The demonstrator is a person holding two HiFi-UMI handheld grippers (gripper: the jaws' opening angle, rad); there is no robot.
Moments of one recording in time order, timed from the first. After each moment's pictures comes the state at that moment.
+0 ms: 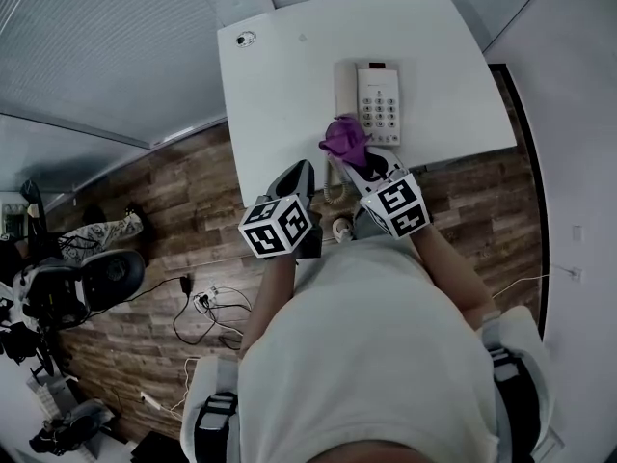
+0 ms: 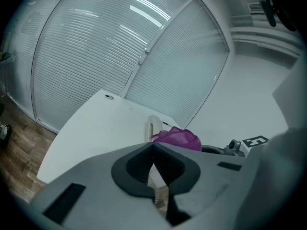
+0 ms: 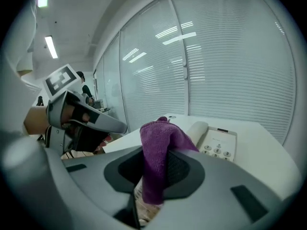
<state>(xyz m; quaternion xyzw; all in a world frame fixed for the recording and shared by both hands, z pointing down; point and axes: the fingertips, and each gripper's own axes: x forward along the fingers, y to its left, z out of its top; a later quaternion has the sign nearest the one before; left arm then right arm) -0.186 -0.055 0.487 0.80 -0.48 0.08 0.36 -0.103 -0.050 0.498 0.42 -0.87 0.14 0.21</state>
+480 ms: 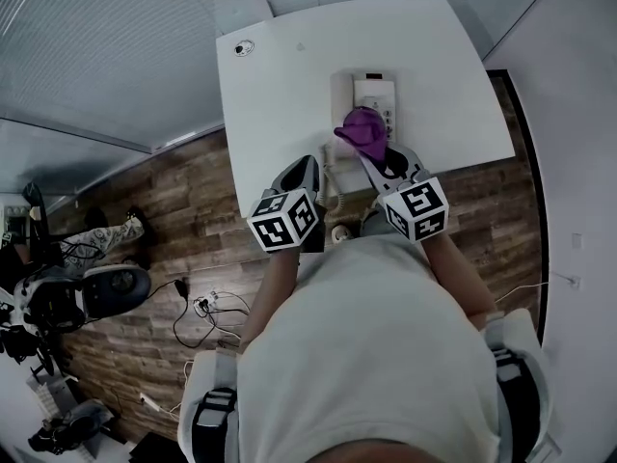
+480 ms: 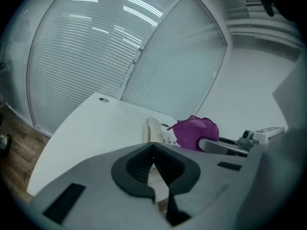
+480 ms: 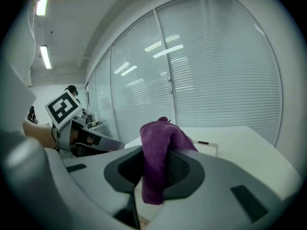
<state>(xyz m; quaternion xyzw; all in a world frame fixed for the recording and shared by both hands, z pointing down) -0.161 -0.092 0.487 0.80 -0.48 0.10 0.33 -0.054 -0.082 0.458 0.47 -0.86 0.14 0.13</state>
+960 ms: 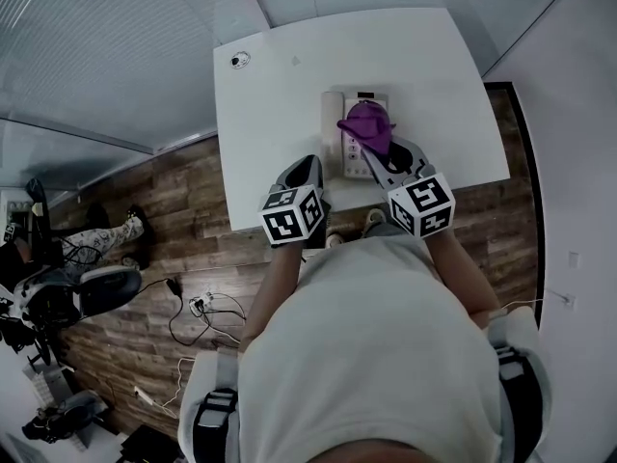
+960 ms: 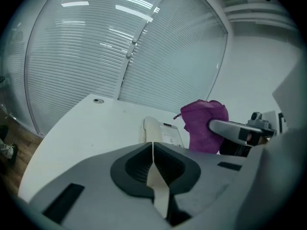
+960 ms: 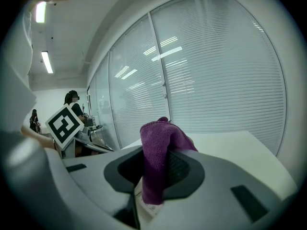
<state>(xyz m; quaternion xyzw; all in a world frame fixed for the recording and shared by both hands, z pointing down) -0.116 -0.139 0.503 0.79 -0.50 0.14 0.32 -0.005 -0.137 0.441 0.46 -0.87 0.14 0.11</state>
